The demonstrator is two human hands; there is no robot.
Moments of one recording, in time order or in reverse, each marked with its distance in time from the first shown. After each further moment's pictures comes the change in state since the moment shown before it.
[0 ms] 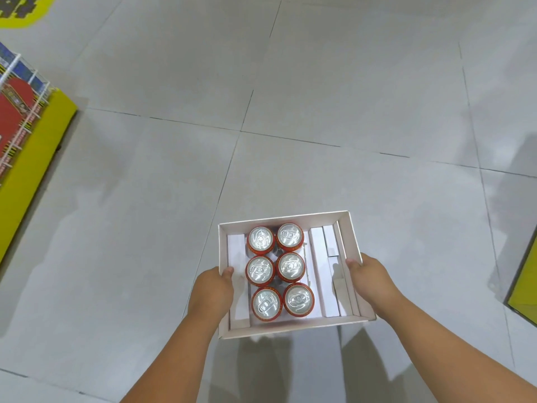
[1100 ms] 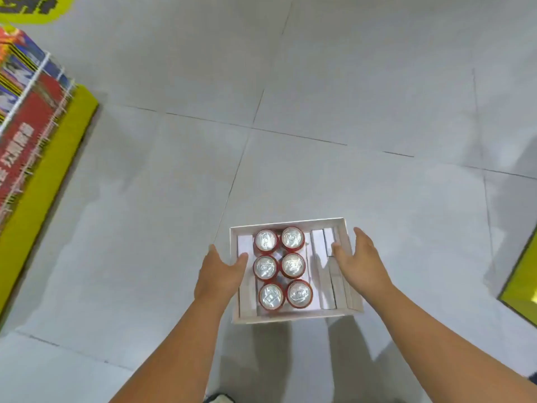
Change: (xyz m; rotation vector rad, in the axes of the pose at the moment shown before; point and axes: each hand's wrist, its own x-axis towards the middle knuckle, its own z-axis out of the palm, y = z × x) left_hand -0.026 0.007 -0.027 -0.094 -0.005 -0.041; right_hand -0.019 -0.013 0.005 -0.153 0.076 -0.272
